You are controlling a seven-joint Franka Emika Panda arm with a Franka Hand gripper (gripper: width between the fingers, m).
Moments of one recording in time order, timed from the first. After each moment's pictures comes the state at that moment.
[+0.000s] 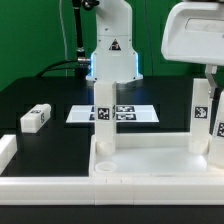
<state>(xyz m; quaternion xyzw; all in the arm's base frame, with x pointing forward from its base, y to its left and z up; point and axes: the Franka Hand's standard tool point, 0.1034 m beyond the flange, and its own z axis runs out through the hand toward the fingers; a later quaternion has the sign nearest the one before) 0.646 0.114 0.125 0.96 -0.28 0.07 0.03</state>
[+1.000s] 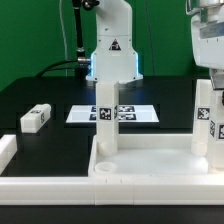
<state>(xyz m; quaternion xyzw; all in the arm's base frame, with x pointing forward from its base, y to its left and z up) 0.643 0.105 0.122 0.68 -0.73 0.04 -0.08</state>
